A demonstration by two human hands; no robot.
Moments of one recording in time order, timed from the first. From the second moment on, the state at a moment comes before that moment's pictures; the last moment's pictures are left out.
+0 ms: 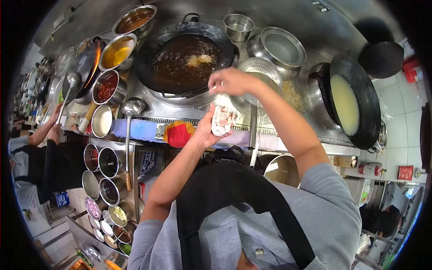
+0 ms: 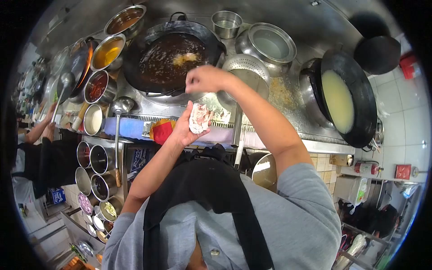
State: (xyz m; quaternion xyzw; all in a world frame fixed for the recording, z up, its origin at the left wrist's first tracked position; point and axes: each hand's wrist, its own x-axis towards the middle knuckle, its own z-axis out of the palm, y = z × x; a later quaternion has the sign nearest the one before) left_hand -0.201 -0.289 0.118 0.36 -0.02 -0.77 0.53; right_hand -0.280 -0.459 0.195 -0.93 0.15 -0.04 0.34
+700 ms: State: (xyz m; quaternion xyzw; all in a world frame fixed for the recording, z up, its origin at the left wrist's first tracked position) left_hand -0.188 -0.333 0.130 0.39 -0.25 -0.76 0.45; right_hand -0.354 -0.439 0.127 -0.43 0.27 -0.23 0.83
